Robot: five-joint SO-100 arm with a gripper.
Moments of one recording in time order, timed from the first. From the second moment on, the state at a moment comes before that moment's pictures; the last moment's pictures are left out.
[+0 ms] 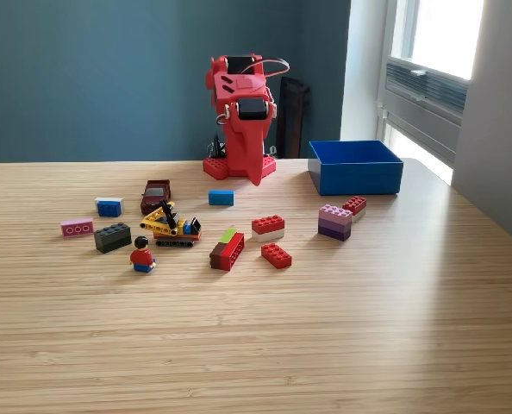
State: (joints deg) arm -6.2 183.5 168.8 51.0 2.5
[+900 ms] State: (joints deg) arm 16.3 116.9 120.4 58.9 8.2
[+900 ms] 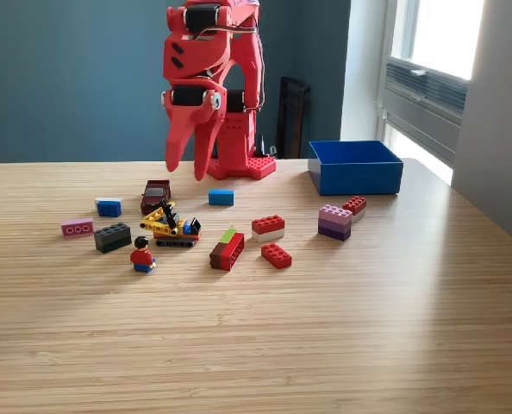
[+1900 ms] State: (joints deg) arm 17.1 75.5 90.1 74.3 6.4
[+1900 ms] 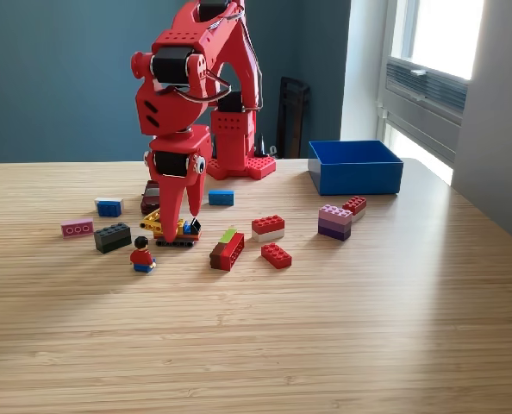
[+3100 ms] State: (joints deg) arm 17.9 65.7 83.2 75.8 3.9
